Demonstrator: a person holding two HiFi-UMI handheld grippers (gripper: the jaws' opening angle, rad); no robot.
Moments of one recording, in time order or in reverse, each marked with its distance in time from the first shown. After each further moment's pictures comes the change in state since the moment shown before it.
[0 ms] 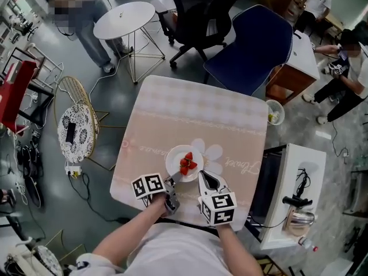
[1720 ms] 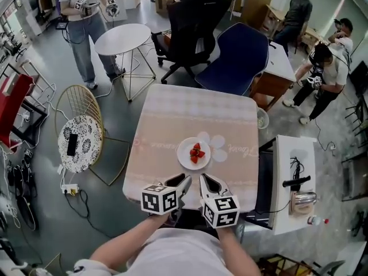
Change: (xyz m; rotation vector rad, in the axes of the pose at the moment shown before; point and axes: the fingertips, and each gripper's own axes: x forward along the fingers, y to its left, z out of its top) left arm -0.132 -0.058 -0.043 0.726 -0.011 -0.179; right arm -0.067 0.111 -0.015 0.000 -0.153 -0.144
